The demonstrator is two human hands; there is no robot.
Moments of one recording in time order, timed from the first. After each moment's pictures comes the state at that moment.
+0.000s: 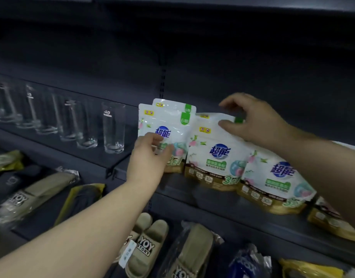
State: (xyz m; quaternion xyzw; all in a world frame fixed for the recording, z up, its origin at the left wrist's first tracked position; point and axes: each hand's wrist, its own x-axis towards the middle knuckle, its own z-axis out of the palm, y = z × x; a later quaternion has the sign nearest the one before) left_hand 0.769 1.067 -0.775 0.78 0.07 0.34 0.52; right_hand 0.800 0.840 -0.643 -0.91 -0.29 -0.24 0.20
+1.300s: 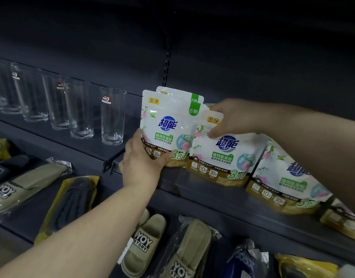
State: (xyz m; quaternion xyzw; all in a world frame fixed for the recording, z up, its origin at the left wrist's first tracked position) left_hand 0.793 1.086 -0.820 0.82 0.16 0.32 0.45; right_hand 0.822 0.902 -0.639 -0.98 -0.21 0.00 0.06
